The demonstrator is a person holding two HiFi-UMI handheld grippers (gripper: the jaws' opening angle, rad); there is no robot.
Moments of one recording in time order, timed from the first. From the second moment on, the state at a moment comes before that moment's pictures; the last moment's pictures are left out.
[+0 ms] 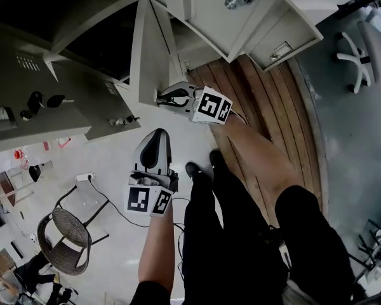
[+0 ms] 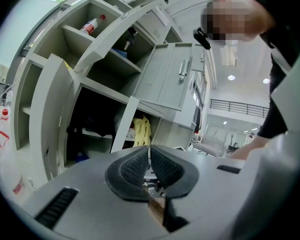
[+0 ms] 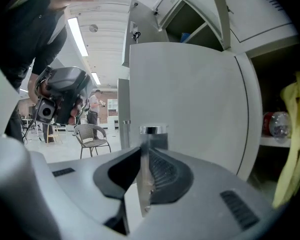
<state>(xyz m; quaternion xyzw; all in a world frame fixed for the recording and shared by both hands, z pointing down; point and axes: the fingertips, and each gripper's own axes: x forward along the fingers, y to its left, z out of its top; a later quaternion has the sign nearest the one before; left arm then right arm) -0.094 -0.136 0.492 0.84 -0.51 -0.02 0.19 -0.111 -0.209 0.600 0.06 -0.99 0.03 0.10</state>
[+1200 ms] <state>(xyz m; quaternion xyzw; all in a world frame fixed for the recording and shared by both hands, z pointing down) -0.052 -0.135 0.512 0.82 -0.53 -0.01 0.21 -0.057 -0.206 0.600 -0.01 -0.99 0.02 0.10</state>
